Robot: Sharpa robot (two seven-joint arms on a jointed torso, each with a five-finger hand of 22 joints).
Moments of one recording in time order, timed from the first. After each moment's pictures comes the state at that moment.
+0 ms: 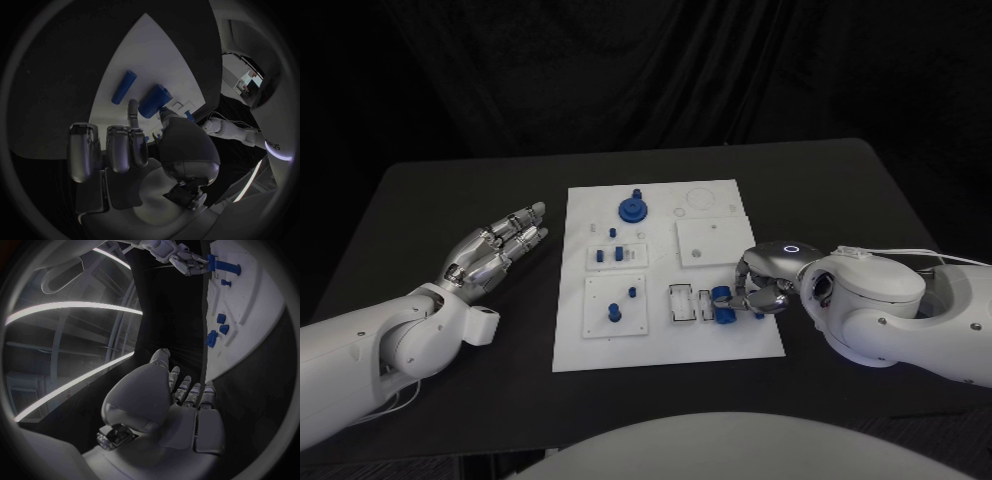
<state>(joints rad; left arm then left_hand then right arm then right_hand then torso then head) 1.08 -0.90 -0.21 1.37 -0.11 0.08 0.68 1.55 0.21 -0.20 0.20 0.59 0.39 0.03 0.05 0.05 0.11 0.14 0.15 0.03 0.00 0.12 0.00 0.00 0.13 0.01 0.19 0.01 0.03 1.18 -1.21 -0.25 2.03 -1.64 -0.17 -0.61 0.95 -0.07 0.14 0.28 0.14 0.99 0.06 0.34 0.59 1.46 -0.01 1.57 1.31 1.47 -0.08 1.52 1.31 0.03 1.47 0.03 1.49 1.31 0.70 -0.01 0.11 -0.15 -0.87</state>
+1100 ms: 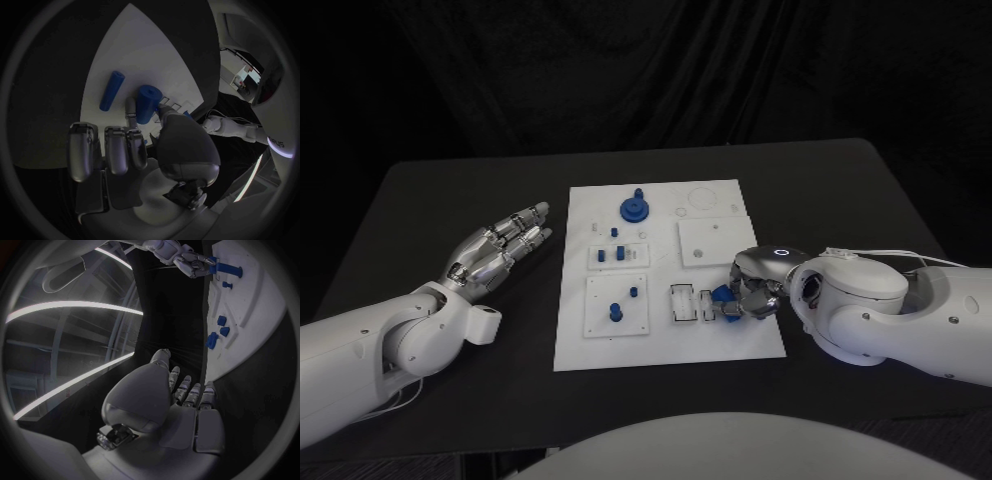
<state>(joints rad) 1.08 -0.89 -0.21 1.37 -0.11 0.10 0.68 1.56 0.21 -0.19 0.19 0.60 0.39 0.04 0.05 0.05 0.11 0.14 0.15 0.03 0.00 0.13 0.00 0.00 0.13 0.02 0.20 0.01 0.03 1.16 -1.16 -0.24 1.99 -1.57 -0.18 -0.59 1.12 -0.10 0.17 0.22 0.48 1.03 0.06 0.28 0.61 1.47 -0.01 1.57 1.31 1.47 -0.07 1.51 1.31 0.03 1.47 0.03 1.48 1.31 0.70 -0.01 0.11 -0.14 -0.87</state>
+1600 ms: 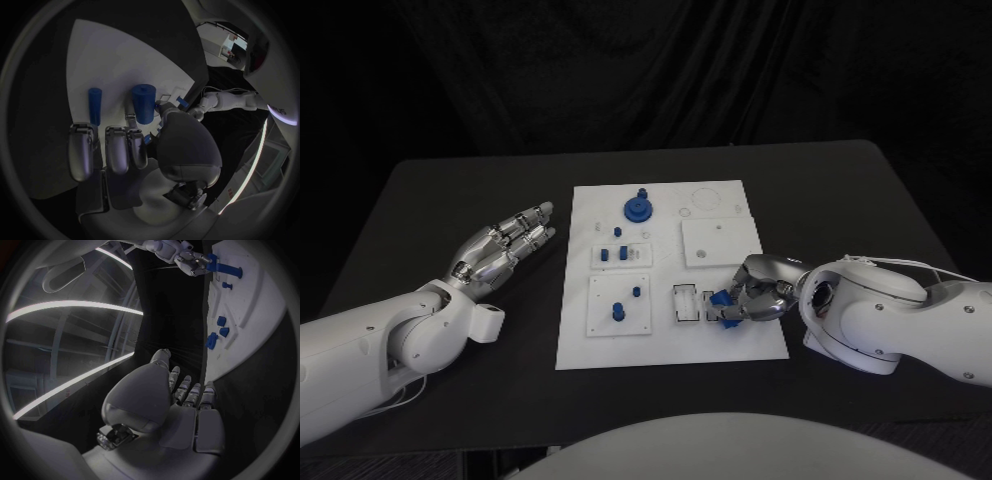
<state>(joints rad) 1.08 -0.89 -0.21 1.37 -0.11 0.10 0.68 1.56 0.21 -0.19 0.19 0.60 0.39 0.04 0.05 0.05 0.11 0.14 0.15 0.03 0.00 0.13 0.00 0.00 0.13 0.02 0.20 0.01 0.03 1.16 -1.19 -0.25 2.01 -1.25 -0.31 -0.51 1.14 -0.12 0.16 0.21 0.64 1.02 0.05 0.29 0.67 1.46 -0.03 1.57 1.31 1.47 -0.09 1.51 1.31 0.03 1.47 0.03 1.49 1.31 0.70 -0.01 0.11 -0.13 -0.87</state>
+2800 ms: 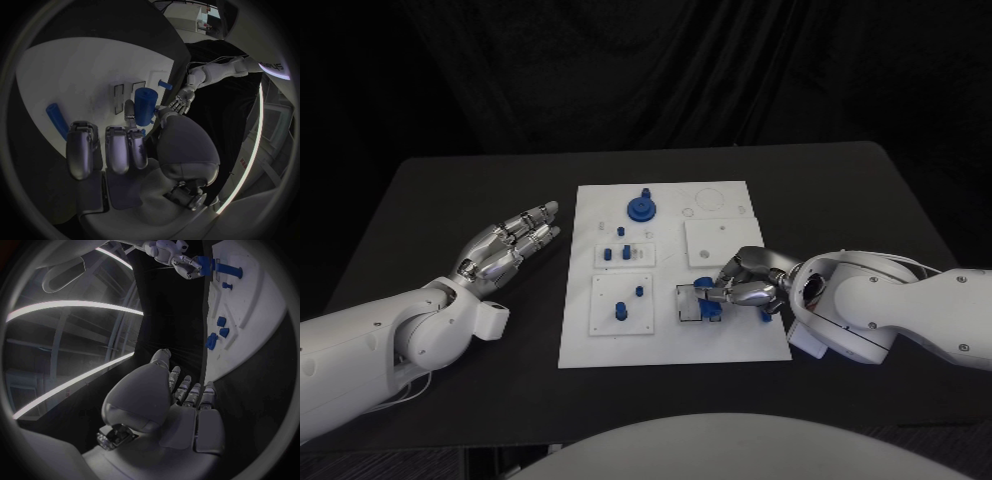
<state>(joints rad) 1.08 -0.89 -0.21 1.36 -0.11 0.10 0.68 1.56 0.21 -0.19 0.19 0.60 0.40 0.05 0.05 0.05 0.11 0.14 0.15 0.03 0.00 0.13 0.00 0.00 0.13 0.01 0.20 0.01 0.03 1.20 -1.14 -0.25 2.01 -0.97 -0.36 -0.45 1.04 -0.04 0.22 0.20 0.52 0.98 0.06 0.25 0.75 1.47 -0.02 1.57 1.31 1.47 -0.08 1.50 1.31 0.03 1.47 0.03 1.46 1.31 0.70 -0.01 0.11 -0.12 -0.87</state>
